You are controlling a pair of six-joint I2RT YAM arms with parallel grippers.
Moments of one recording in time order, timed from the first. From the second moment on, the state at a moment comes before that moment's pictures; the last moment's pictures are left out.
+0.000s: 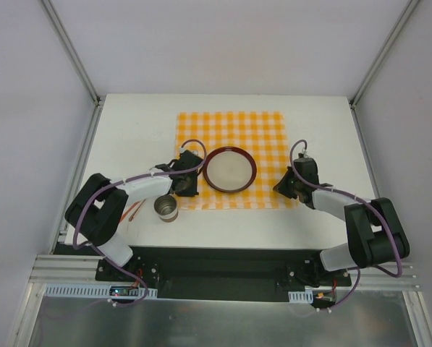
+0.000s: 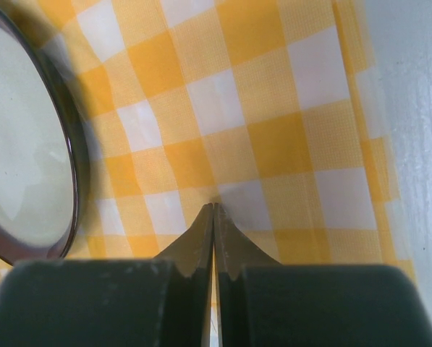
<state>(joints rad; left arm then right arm) -0.63 1.62 0.88 -0.36 -0.11 -0.54 0.26 1.44 0.55 0.05 -0.08 0.68</state>
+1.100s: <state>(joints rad) -0.65 1.54 0.91 -0.44 -0.17 -0.55 0.39 1.40 0.84 -0.27 0.07 0.57</state>
